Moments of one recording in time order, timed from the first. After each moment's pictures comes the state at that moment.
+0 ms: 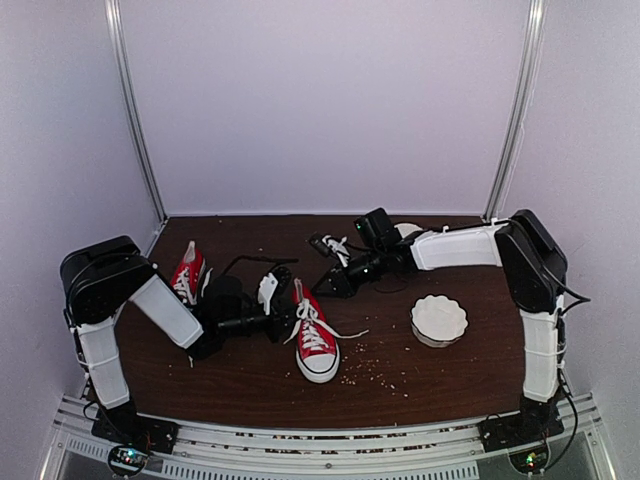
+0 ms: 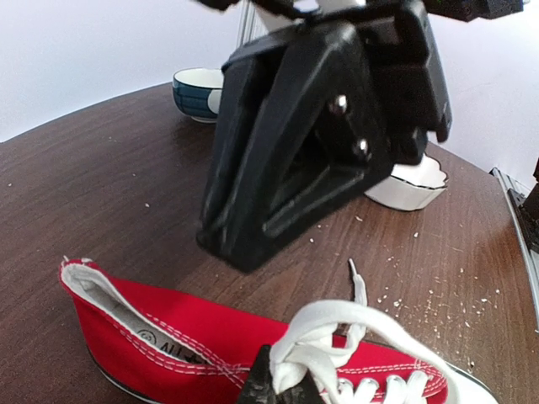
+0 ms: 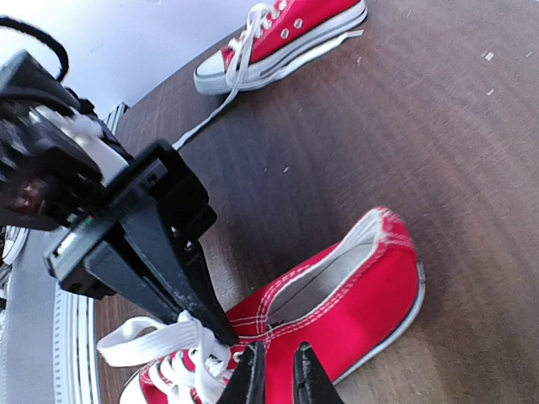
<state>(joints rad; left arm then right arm) -0.77 1.91 0.58 1.09 0.34 -0.11 0.69 2.07 1.44 -0.11 -0.74 -0.04</state>
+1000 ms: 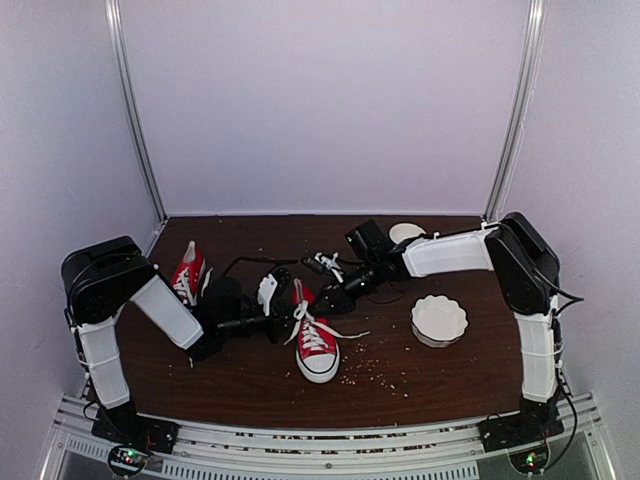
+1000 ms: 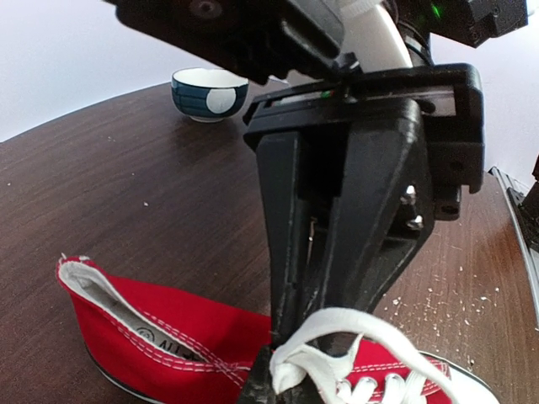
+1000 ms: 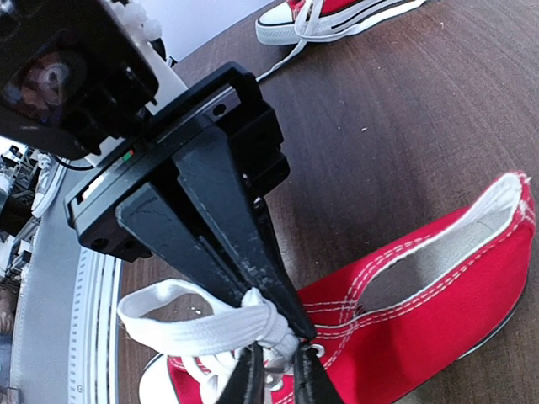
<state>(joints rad) -0.77 1.92 0.58 1.11 0.34 -0.11 0.73 2.11 1.44 -0.18 -0.87 -0.13</state>
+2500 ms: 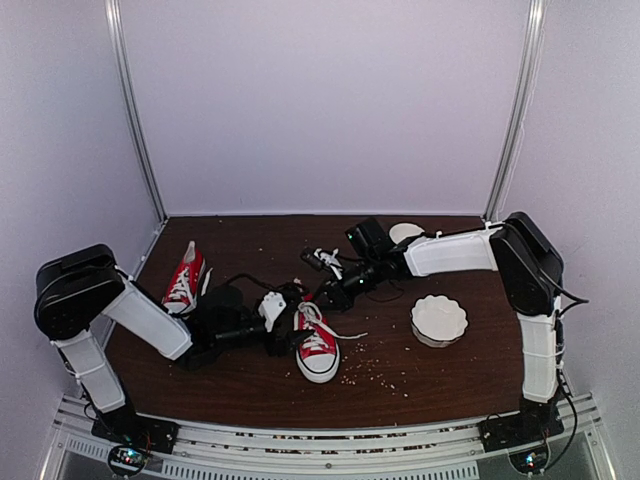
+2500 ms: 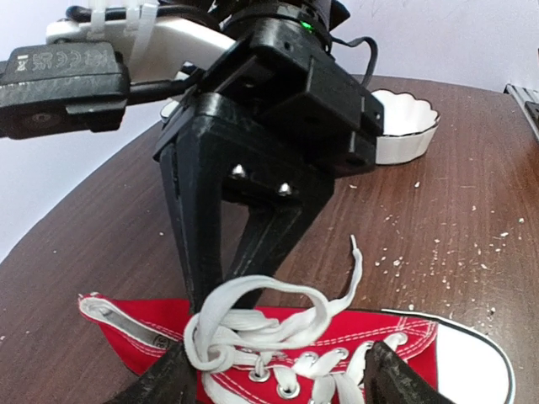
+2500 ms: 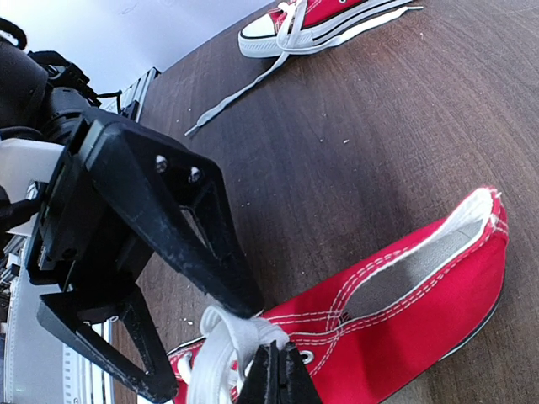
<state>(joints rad) -0.89 1.74 0.51 0.96 0.16 0.21 0.73 2.08 1.44 -0.16 -0.80 -0.10</state>
